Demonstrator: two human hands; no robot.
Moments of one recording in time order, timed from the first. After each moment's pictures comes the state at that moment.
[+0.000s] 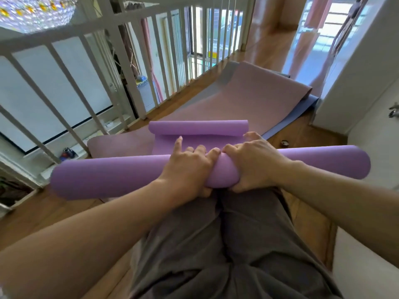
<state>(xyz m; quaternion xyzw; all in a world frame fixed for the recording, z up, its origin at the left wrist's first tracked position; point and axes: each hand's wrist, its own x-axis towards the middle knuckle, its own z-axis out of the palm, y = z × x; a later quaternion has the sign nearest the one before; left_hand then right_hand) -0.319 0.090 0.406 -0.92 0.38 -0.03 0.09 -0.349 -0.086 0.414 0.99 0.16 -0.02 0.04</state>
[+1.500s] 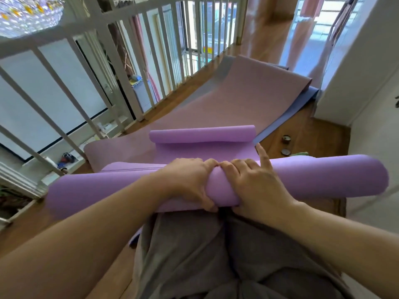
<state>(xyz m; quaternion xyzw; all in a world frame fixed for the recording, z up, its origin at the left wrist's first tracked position) -0.286 0.087 0.405 -0.90 0.40 0.18 0.02 -0.377 -0.066 0.370 0.99 0.10 0.11 0.07</state>
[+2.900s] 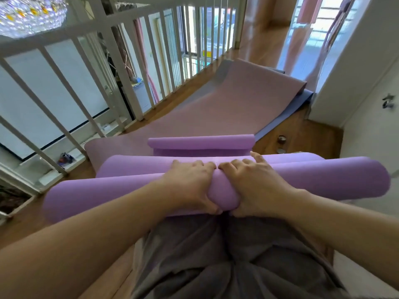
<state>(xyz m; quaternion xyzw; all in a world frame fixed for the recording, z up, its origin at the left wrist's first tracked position) -0.335 0.096 0.404 -0.91 0.39 0.13 0.02 -0.402 -0.064 0.397 0.99 0.11 -0.05 0.01</state>
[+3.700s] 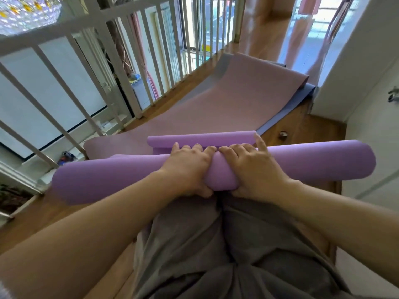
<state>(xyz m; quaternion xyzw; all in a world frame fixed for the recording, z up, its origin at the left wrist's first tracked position) -0.307 0.081 0.405 -0.92 0.38 0.09 0.07 -0.371 -0.080 0.377 0.99 0.10 0.06 0.07</state>
